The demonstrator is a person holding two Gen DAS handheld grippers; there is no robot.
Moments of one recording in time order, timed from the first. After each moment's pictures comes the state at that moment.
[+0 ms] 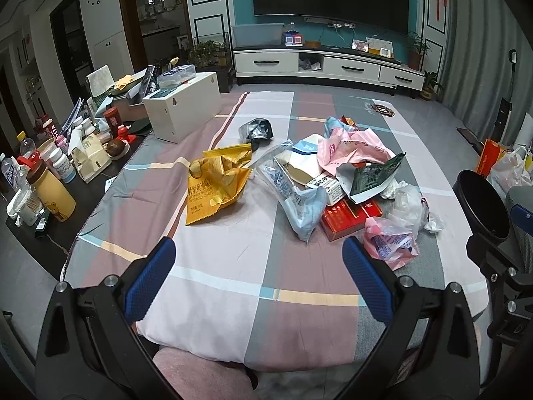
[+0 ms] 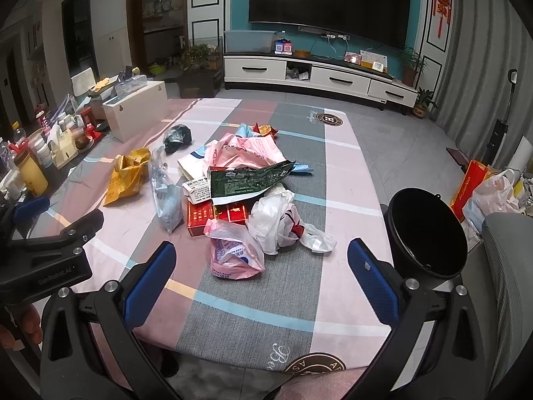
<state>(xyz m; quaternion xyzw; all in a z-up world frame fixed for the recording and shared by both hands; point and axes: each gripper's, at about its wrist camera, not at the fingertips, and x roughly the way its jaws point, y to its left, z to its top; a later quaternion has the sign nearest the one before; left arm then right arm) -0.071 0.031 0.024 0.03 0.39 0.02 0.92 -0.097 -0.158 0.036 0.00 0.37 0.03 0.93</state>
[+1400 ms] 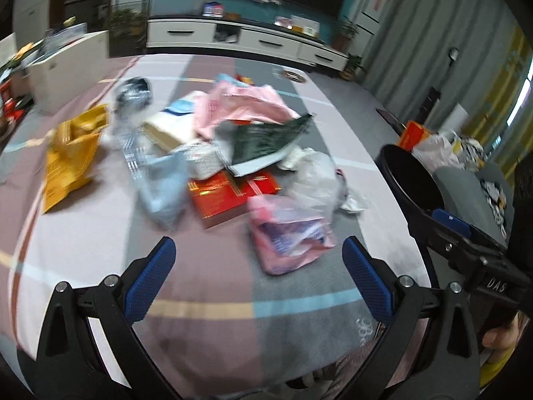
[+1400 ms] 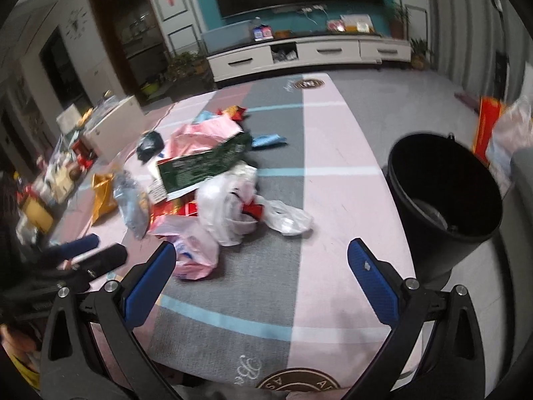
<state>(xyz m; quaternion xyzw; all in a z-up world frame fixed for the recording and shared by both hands) -0.027 -0.044 -0.043 -0.04 0.44 -0.19 0.88 -0.071 -0.255 -0.027 0.13 0.38 0.04 0.91</state>
